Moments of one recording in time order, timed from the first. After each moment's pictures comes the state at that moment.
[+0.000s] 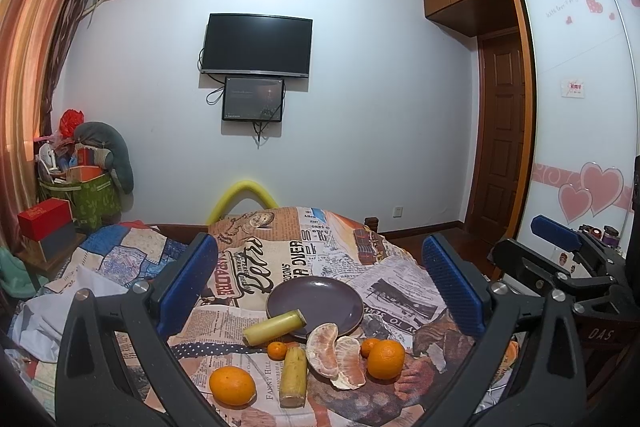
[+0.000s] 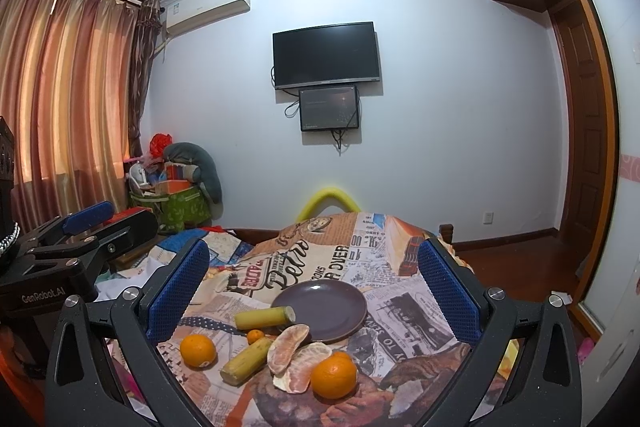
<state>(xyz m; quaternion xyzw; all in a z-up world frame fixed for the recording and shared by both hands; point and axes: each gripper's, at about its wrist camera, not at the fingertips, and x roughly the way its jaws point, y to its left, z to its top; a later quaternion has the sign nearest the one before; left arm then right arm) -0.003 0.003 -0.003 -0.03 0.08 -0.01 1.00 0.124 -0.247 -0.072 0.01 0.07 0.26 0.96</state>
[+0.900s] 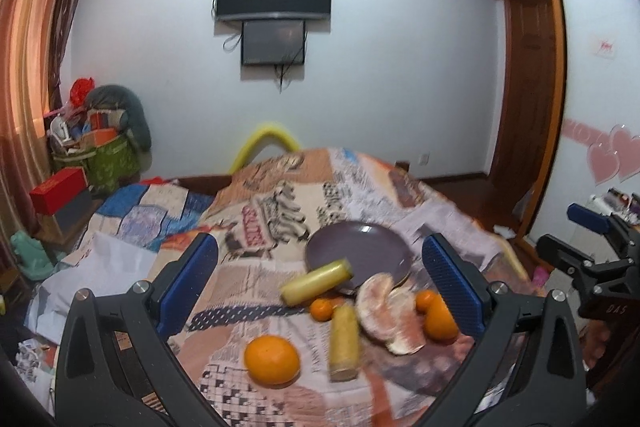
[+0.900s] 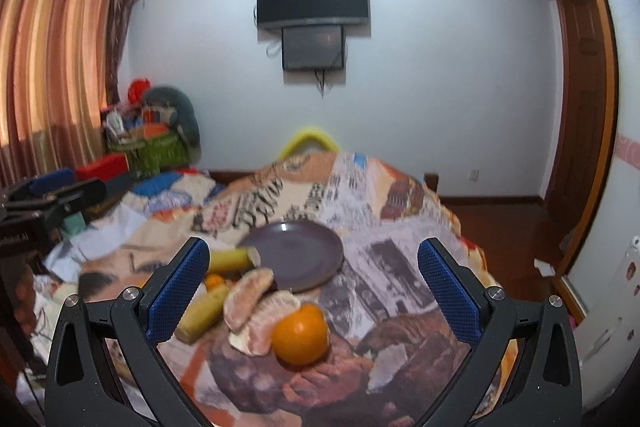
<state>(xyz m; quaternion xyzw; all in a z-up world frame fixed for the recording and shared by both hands) 0.055 0.051 -0.061 -0.02 0.20 0.03 0.98 0.178 -0.236 -0.131 -0.03 0.18 0.23 0.96</state>
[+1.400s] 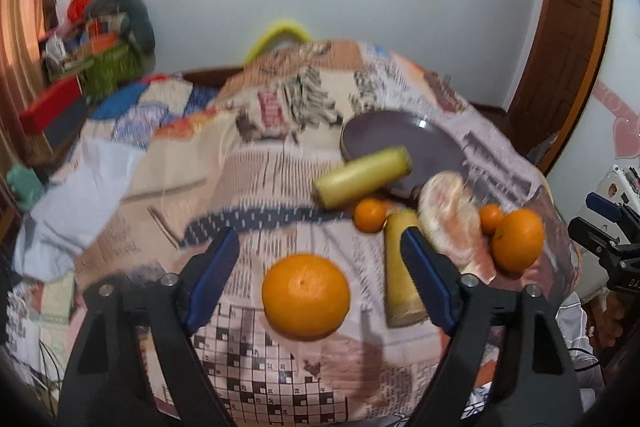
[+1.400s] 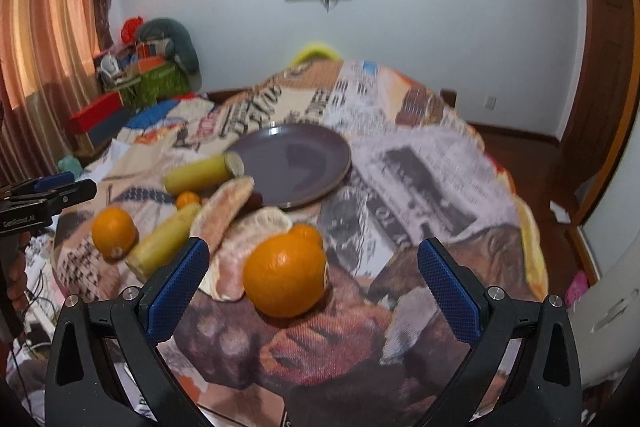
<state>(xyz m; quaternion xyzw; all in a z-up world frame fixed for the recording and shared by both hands) 0.110 0.103 -0.168 -0.07 0.36 0.05 0.93 0.225 -0.233 -0.199 -0.05 0.32 0.24 0.92</state>
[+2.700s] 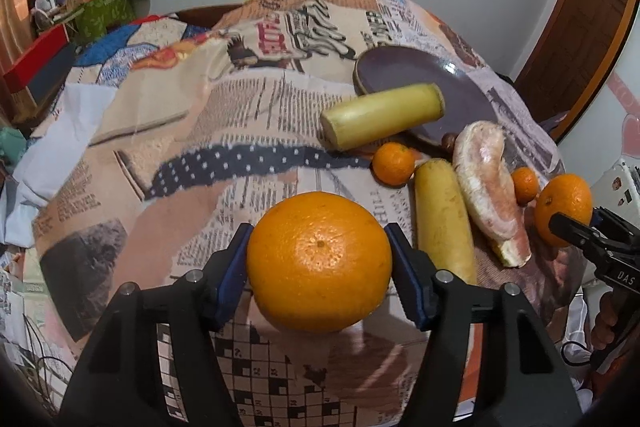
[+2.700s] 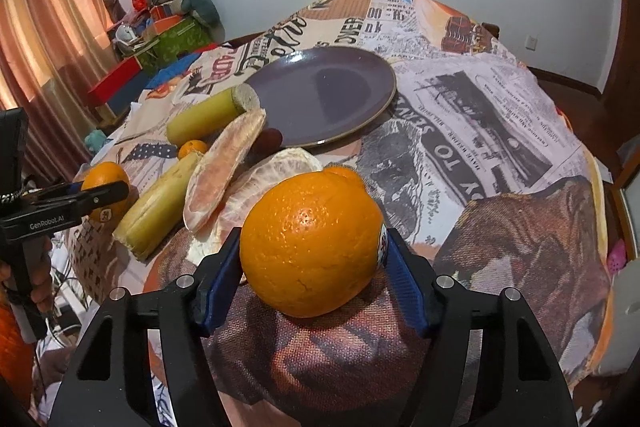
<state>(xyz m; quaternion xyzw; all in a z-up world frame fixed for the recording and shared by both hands) 0.141 0.108 -0.213 -0.09 0.44 0.04 0.89 0.259 -0.214 -0.237 -0.03 0.41 0.30 0.86</state>
